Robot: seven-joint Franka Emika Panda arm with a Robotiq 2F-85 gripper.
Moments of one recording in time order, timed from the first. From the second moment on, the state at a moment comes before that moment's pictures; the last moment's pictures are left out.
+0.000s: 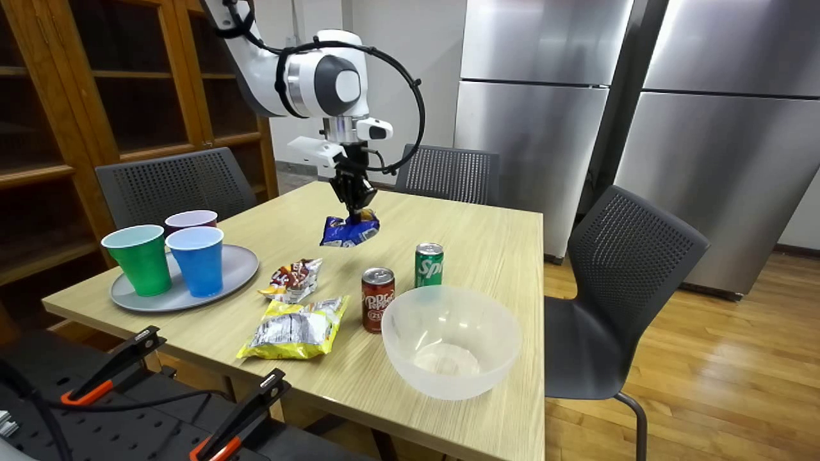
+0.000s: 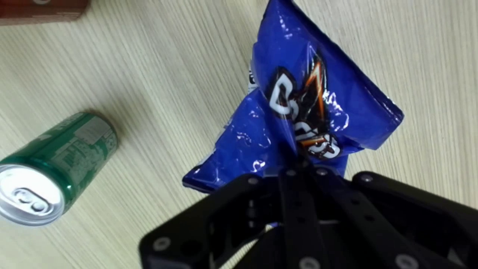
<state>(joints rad) 0.07 0.51 -0.08 -2.04 -0.01 2.61 0.33</state>
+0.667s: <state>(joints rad) 0.03 0.29 -0.13 -2.25 0.02 2.68 0.33</state>
